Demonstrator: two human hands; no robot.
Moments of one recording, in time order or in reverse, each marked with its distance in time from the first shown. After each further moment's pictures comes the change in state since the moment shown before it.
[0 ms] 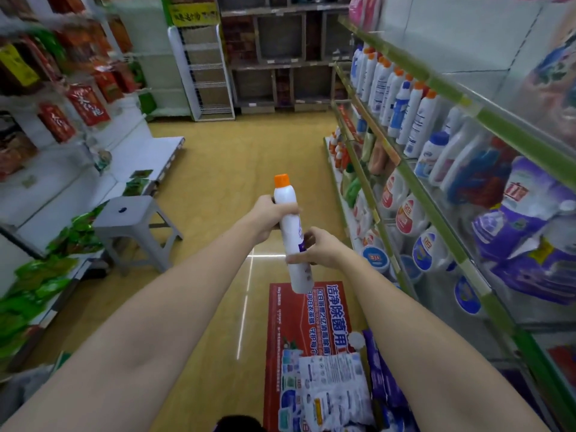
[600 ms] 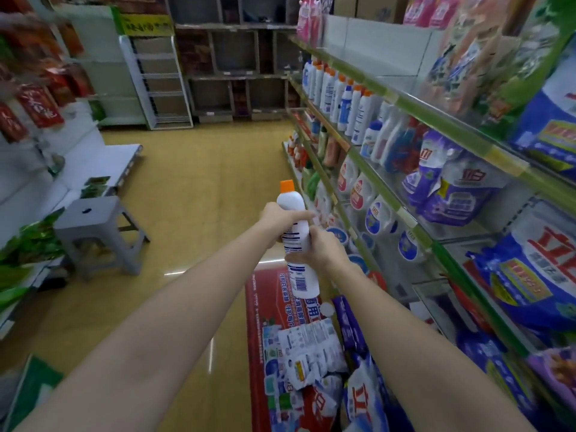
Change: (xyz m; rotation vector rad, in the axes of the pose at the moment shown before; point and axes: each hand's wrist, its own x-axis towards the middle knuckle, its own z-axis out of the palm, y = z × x) left_hand -0.201 -0.046 0.032 0.166 -0.095 -0.040; right_hand -0.202 0.014 0.101 -0.321 0.413 0.047
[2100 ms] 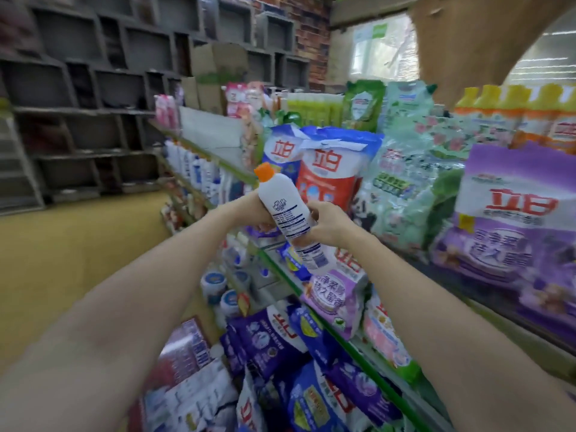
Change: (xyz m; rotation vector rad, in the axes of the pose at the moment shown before) left_hand -0.325 0.153 0.245 0.655 -0.465 0.847; right_hand -0.409 0.125 -0.317 -0.001 0.377 0.045
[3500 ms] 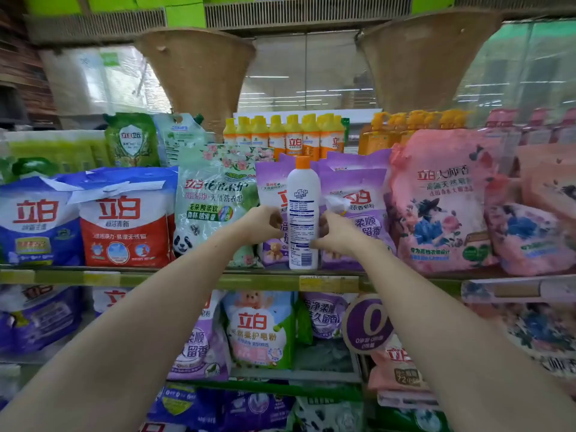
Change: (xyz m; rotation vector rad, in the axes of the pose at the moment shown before) left_hand 0.089 0.241 0.156 0.047 -0.334 0.747; right_hand -0.216 0.081 -0.148 -0.140 0.555 0.786
